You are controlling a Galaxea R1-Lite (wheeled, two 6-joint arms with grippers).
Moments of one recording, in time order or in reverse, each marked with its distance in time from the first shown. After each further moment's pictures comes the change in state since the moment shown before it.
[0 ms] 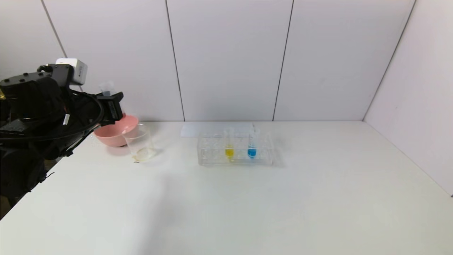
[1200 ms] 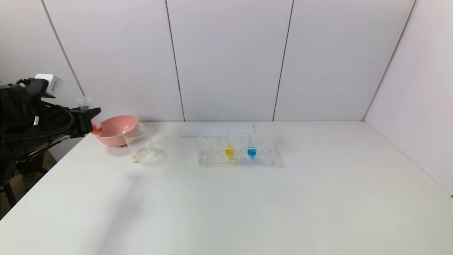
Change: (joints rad) left arm 0.278 0.050 -0.017 0.135 -0.364 0.065; right arm 0.000 0.000 0.000 0.000 0.000 0.000
